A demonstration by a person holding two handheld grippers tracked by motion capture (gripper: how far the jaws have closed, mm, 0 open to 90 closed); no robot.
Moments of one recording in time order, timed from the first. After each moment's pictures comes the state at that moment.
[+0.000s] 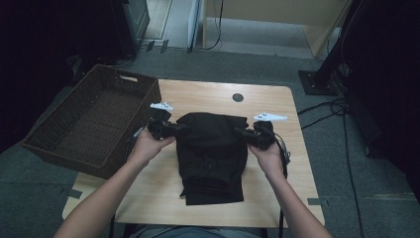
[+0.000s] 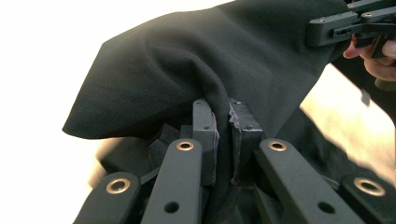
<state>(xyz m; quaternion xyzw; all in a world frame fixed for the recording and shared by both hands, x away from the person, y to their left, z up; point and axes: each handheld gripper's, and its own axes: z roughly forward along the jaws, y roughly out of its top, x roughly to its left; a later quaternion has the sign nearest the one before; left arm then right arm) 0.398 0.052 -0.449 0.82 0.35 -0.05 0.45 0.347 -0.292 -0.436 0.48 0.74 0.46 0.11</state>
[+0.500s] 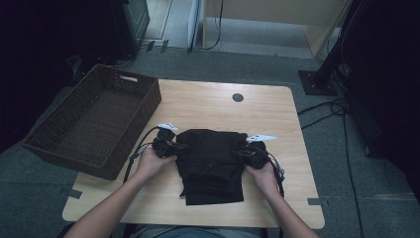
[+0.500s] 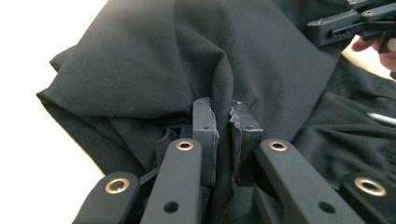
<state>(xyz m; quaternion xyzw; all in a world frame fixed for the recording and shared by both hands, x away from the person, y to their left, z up) 0.387 0.044 -0.501 0.83 0.37 -0.07 0.40 0.329 -0.287 -0.507 0.51 0.76 0.40 0.07</state>
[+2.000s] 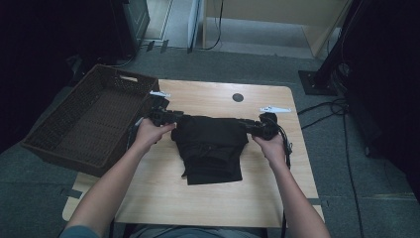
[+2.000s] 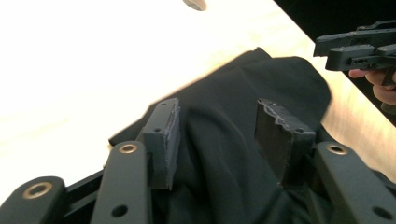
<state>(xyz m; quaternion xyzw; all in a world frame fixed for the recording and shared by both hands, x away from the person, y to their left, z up) 0.472 0.053 -0.449 0.80 0.40 -0.04 0.45 0.402 -0.323 -0.462 0.50 0.72 0.46 0.10</state>
